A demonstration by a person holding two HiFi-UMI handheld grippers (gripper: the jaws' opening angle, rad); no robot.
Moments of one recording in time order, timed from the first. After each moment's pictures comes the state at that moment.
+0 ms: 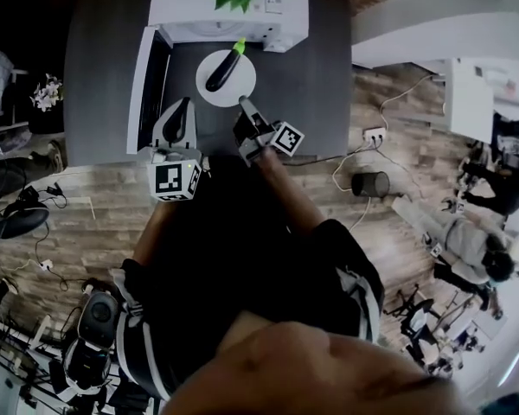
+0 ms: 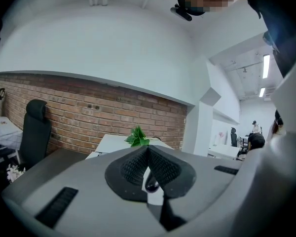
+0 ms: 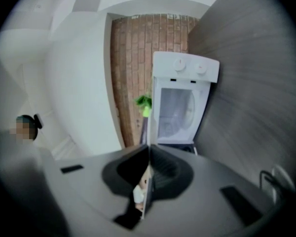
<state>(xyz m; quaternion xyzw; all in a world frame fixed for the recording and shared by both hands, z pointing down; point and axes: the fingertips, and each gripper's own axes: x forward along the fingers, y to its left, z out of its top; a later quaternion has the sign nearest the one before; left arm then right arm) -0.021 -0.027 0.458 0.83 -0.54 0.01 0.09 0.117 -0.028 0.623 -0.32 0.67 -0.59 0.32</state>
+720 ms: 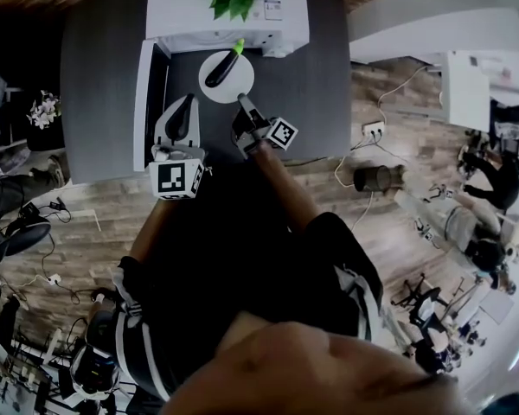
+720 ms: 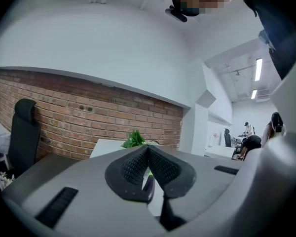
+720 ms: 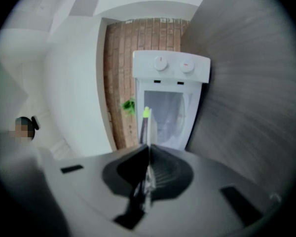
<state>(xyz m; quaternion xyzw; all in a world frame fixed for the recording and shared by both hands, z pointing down) -0.023 -0.066 0.452 0.86 -0.51 0.00 0.07 0.111 -0.065 0.683 -0.35 0.65 -0.59 0.33</state>
